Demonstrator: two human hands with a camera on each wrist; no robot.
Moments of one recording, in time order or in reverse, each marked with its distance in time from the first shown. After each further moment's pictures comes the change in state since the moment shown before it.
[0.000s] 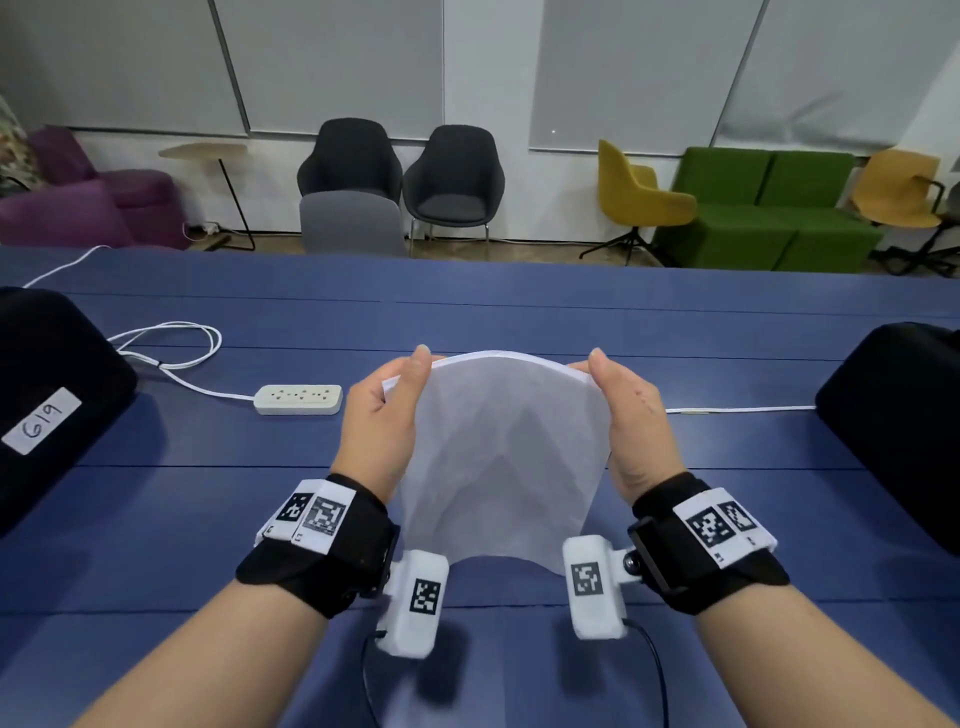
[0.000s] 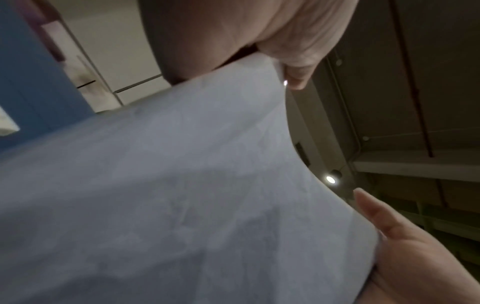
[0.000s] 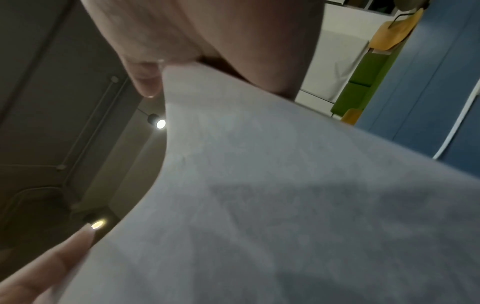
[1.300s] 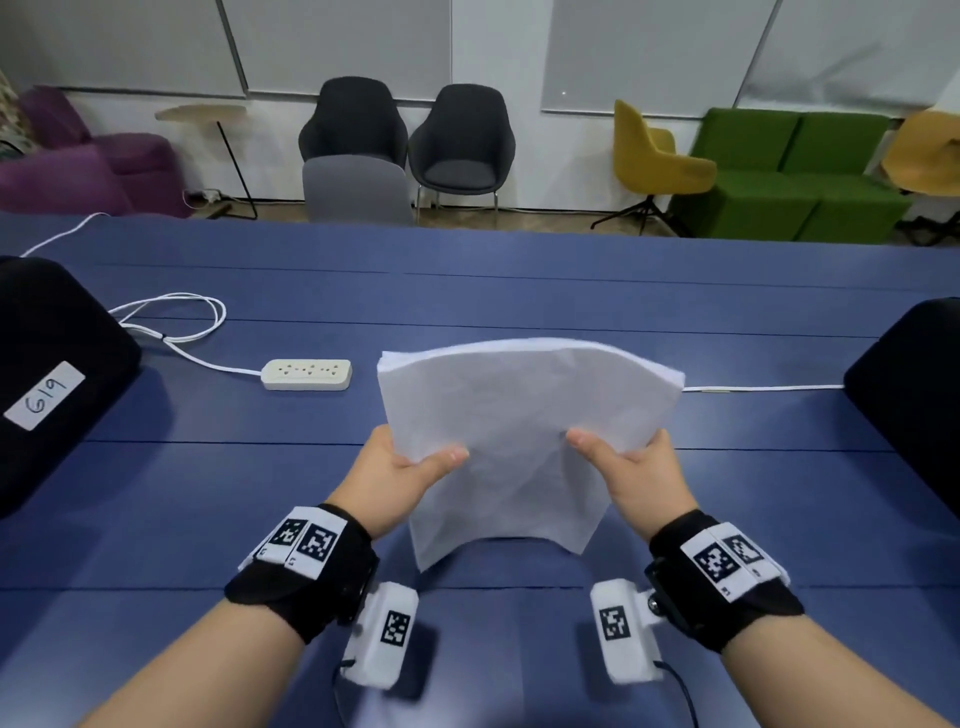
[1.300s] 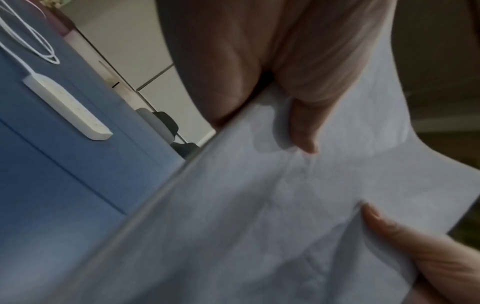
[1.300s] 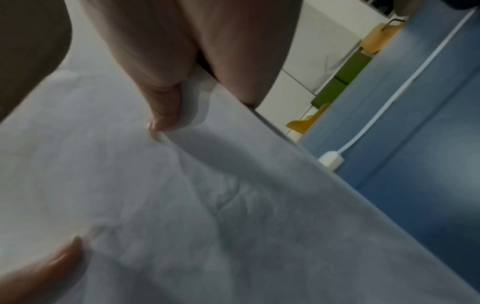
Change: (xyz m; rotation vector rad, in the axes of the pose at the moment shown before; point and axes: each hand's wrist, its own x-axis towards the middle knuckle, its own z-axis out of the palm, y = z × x) left_hand -0.010 -0.067 -0.042 0.235 -0.278 -0.086; right_hand -0.018 0.067 -0.013 -0.175 0.034 0.078
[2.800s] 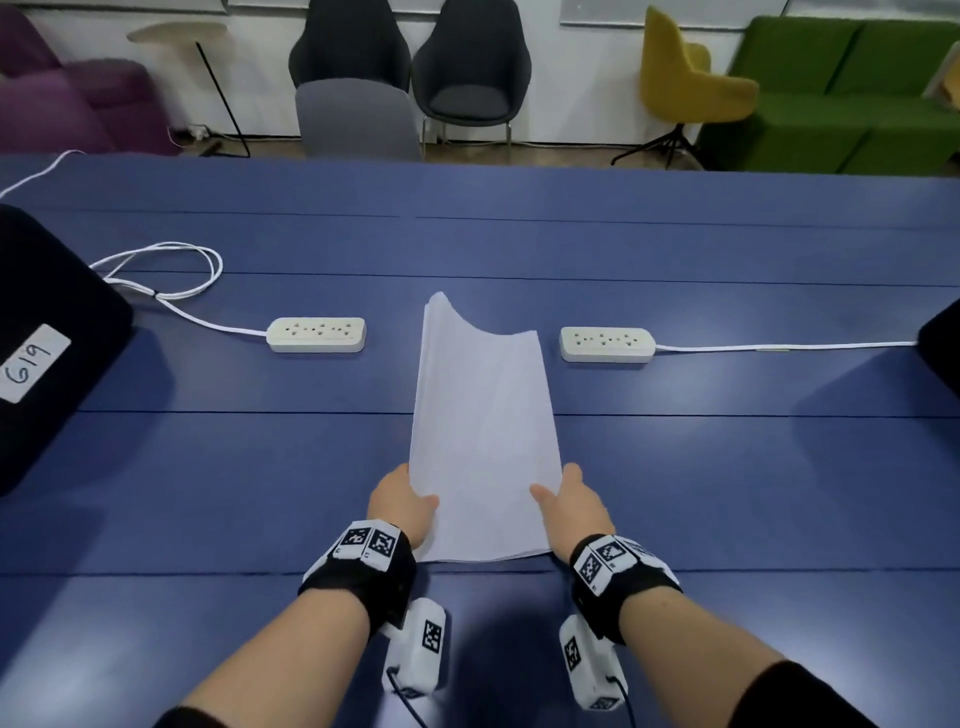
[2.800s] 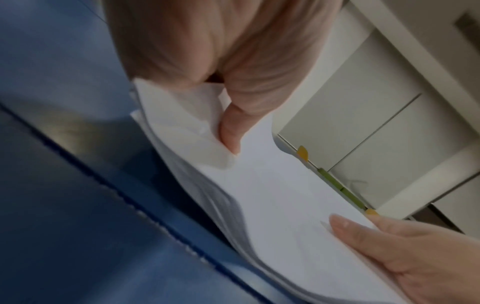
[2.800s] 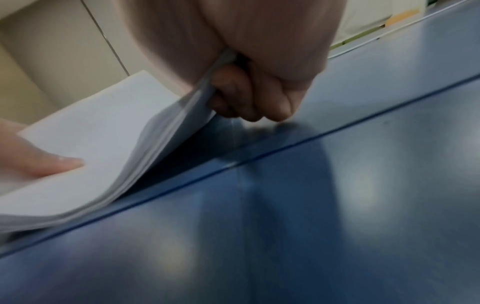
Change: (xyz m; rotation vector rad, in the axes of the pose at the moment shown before) left_hand 0.015 -0.126 -0.014 0.508 0.086 -0.633; right_hand 0.007 0.133 0.086 -0.836 -0.155 0.551
